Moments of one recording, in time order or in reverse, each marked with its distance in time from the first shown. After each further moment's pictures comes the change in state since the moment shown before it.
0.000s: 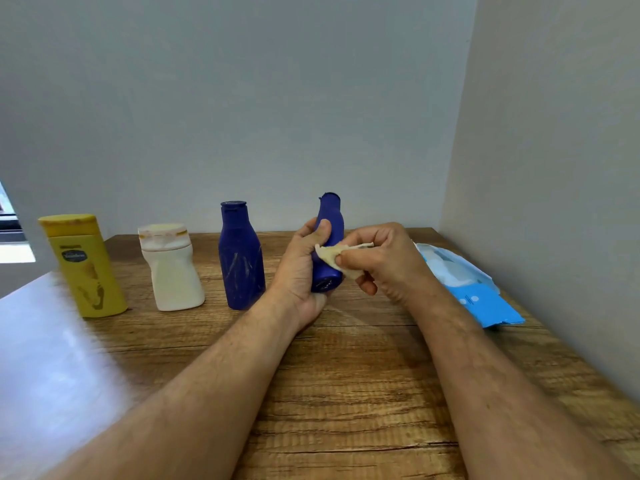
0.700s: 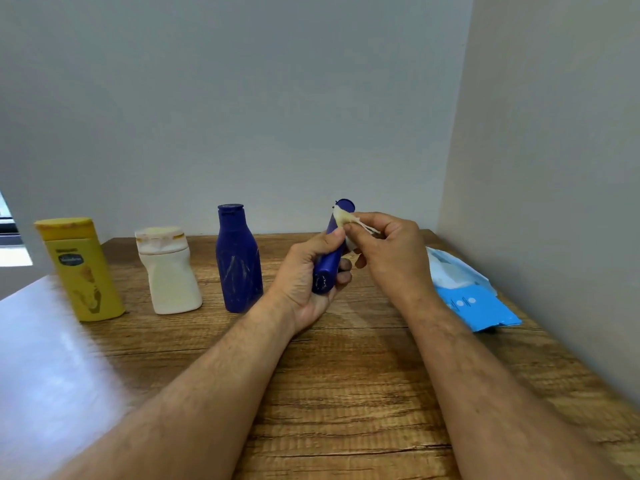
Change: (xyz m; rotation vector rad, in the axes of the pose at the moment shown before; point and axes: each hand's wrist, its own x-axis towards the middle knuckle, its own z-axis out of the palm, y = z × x) left_hand -0.009 -0.001 0.005 0.081 -0.135 -0.028; right_hand 0.005 0.001 0.002 -0.086 0.325 -0.121
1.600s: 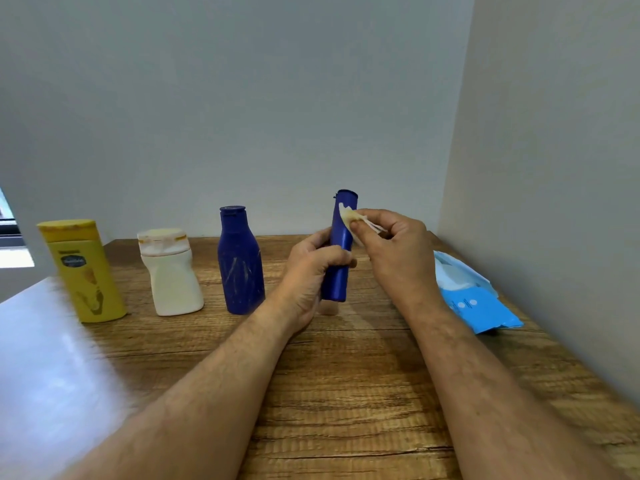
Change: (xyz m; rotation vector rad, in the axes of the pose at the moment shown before) left_hand 0.004 -0.002 -0.005 0.415 0.042 0.179; right_hand 0.000 -0.002 -0.001 -0.060 0.061 -0.091
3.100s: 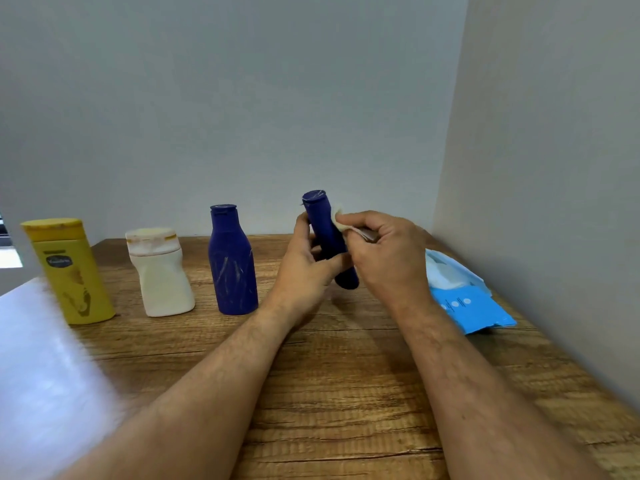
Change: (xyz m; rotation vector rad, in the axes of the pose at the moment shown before) left_hand 0.007 -0.010 0.000 0.275 0.038 0.199; right_hand -0.004 0.001 0.001 -0.165 0.001 -0.126
